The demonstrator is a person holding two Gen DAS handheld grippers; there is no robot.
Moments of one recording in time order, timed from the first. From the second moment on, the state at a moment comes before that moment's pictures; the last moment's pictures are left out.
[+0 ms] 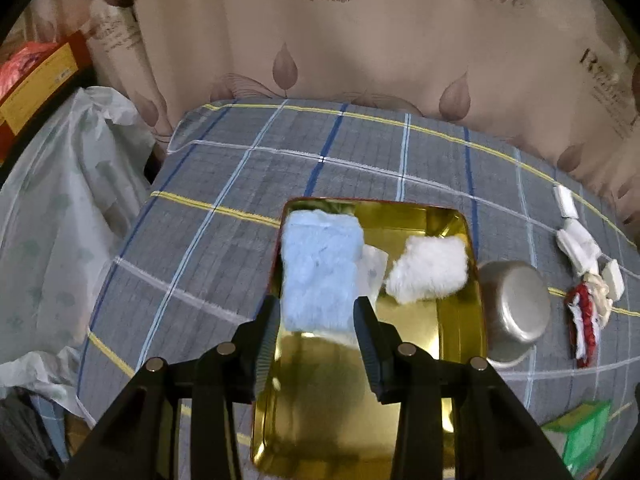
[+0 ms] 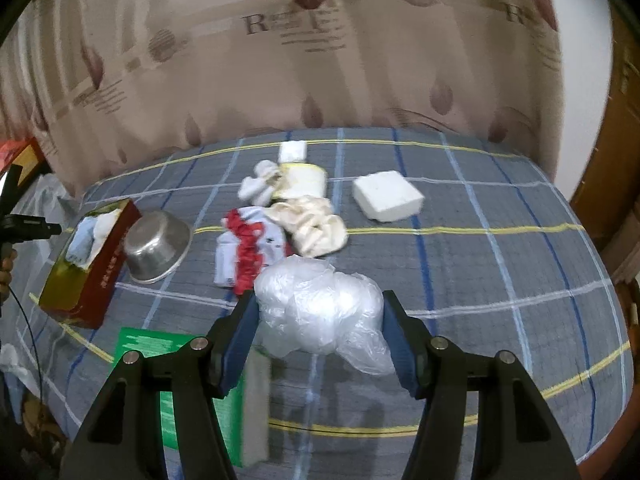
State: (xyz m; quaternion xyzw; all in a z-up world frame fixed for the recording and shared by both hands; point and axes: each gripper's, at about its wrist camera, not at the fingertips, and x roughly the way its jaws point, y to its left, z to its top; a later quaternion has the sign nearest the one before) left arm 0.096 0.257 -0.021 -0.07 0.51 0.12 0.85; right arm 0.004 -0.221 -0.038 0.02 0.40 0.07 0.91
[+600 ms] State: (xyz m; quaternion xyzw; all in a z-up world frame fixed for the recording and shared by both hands) left arm 0.013 0.261 -0.032 -0.08 0.47 0.18 0.86; right arm 0.016 -0.056 -0.030 -0.06 0.42 0.26 0.87
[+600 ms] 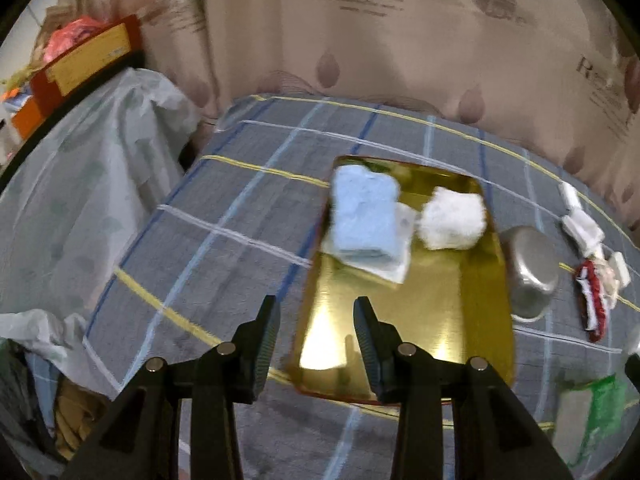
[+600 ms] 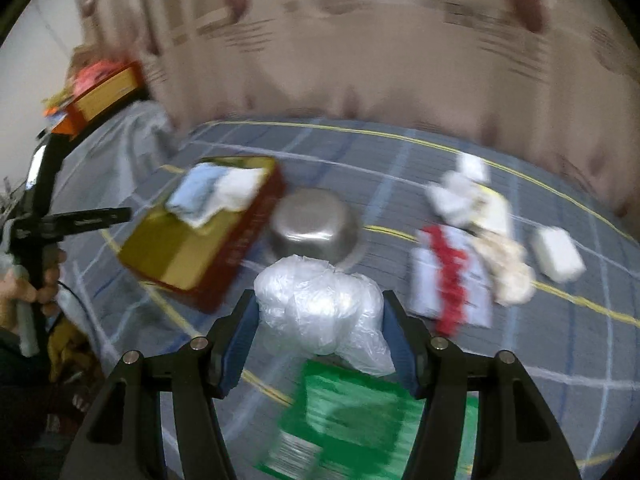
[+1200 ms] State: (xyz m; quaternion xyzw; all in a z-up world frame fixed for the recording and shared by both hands) left arm -0.014 0.330 -0.032 -0.11 0.46 0.26 0.84; right arm 0.060 0.150 -0.084 -0.17 0.45 0.33 0.81
